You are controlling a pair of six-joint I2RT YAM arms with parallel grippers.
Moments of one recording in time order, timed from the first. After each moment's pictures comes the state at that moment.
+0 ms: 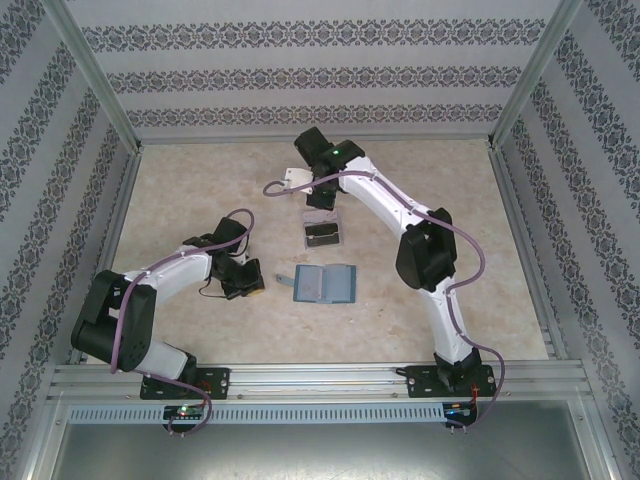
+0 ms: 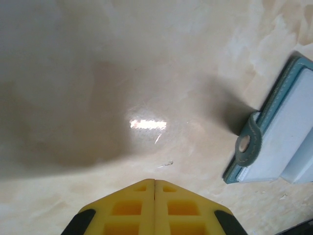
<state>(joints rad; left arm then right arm) -0.32 1.46 0.75 -0.61 0.40 -0.70 0.61 2.22 2.15 -1.09 0.05 -0.75</state>
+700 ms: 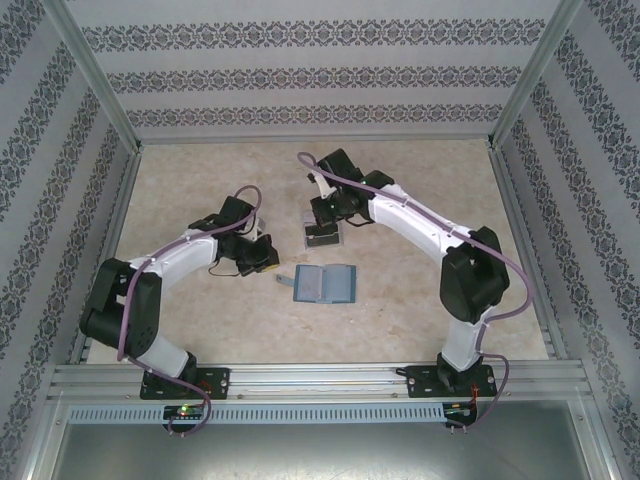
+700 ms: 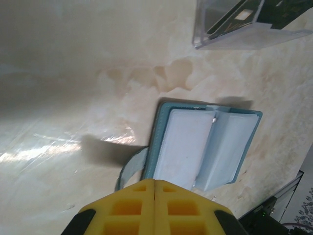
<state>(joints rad) -0.33 1.56 0.92 -0.52 0.52 -0.69 0.62 1.83 1.55 -0.72 -0.10 0.26</state>
